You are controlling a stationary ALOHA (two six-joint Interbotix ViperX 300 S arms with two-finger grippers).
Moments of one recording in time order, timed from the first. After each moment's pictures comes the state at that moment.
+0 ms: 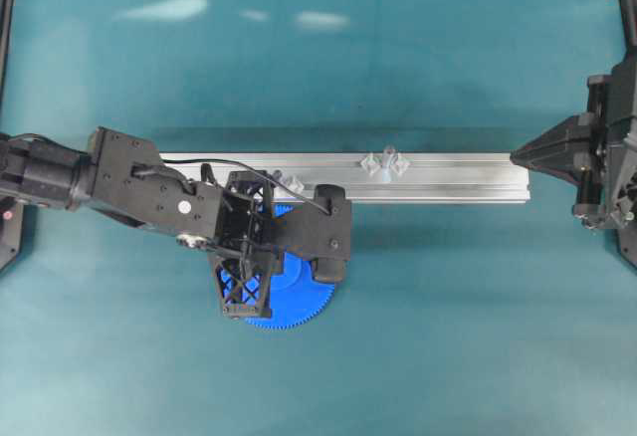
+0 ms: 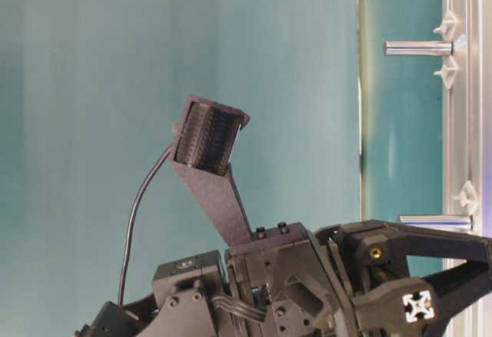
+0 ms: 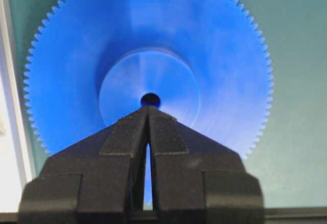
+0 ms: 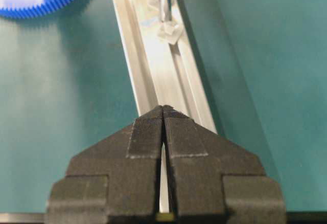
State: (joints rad) left arm -0.13 0.16 0.35 0.01 0.71 -0.10; right arm -0.17 -0.88 1.23 0.03 0.28 0.09
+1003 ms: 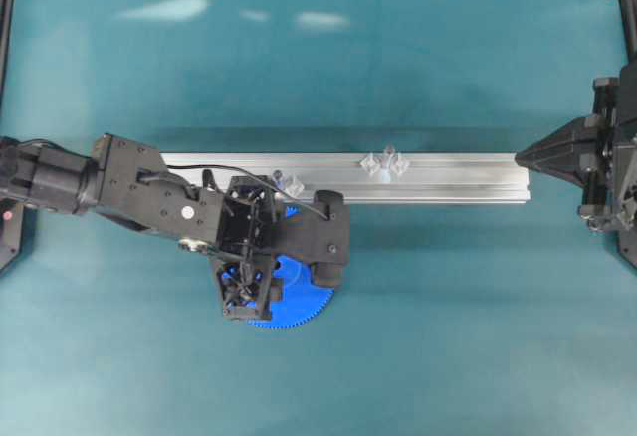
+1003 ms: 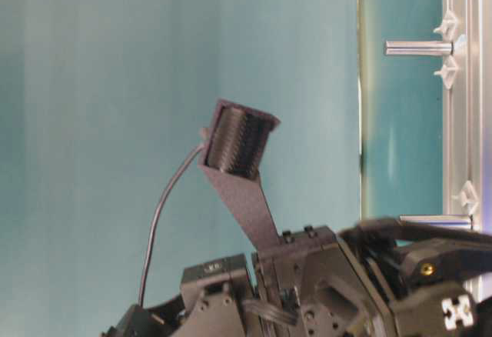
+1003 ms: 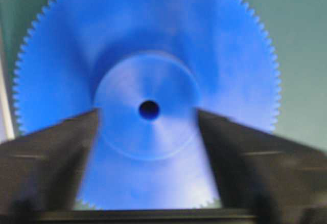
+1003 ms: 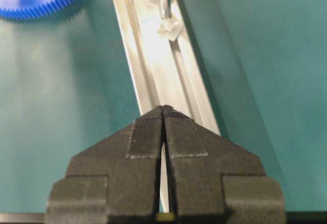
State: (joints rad) left arm -0.13 0.18 0.37 0.01 0.66 -0.09; right arm -0.17 -0.92 1.25 0.03 0.28 0.11
